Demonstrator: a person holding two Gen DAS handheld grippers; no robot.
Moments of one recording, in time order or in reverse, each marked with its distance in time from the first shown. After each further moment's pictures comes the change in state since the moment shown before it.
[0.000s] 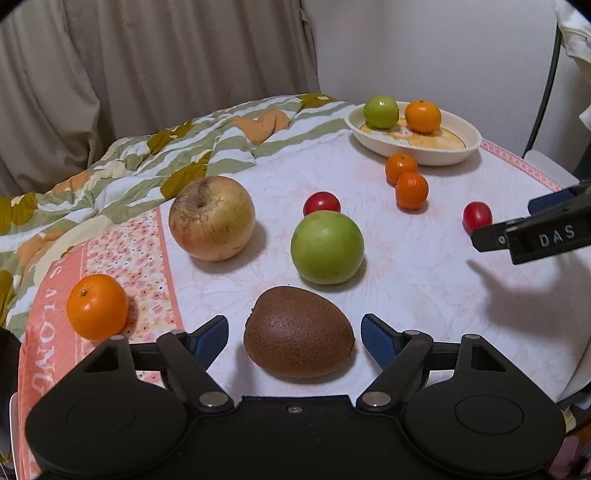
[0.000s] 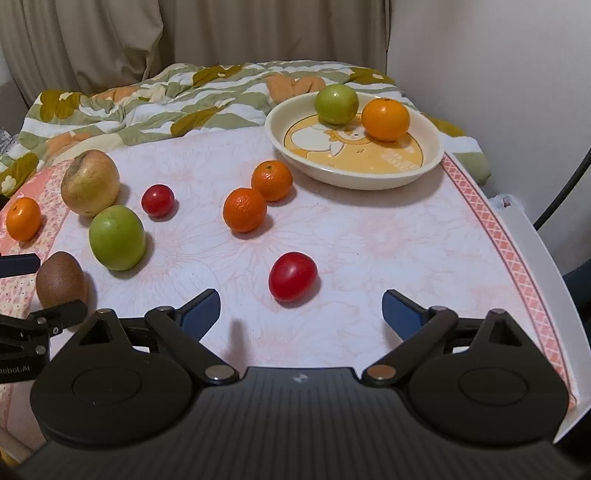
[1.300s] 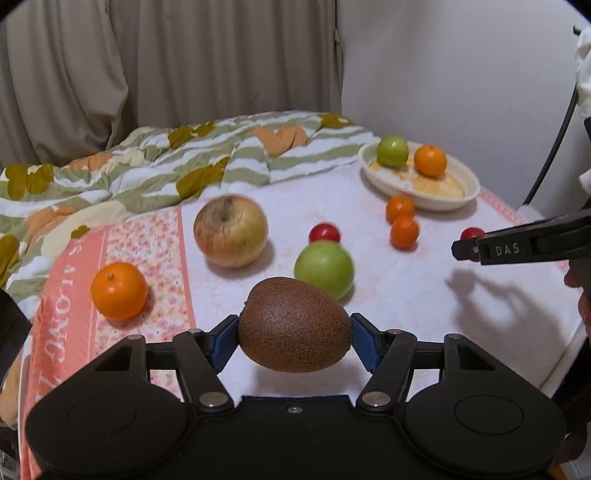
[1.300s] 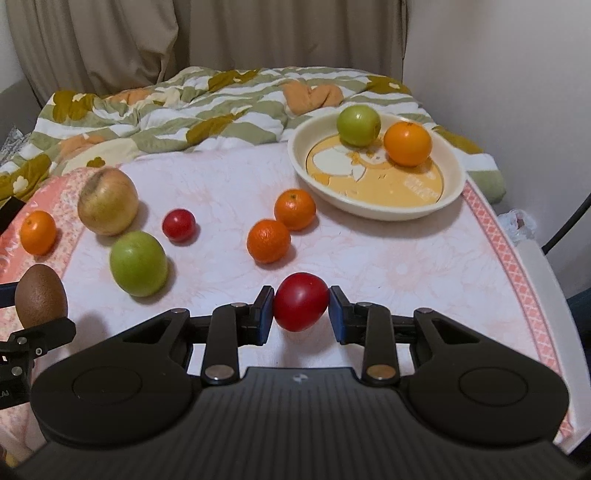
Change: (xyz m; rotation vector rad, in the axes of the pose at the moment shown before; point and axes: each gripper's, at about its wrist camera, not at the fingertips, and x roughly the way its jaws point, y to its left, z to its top) left arm -0.047 0.004 0.011 -0.162 -0.049 -0.010; right arm -0.021 0.009 0.027 -0.016 -0.017 0.040
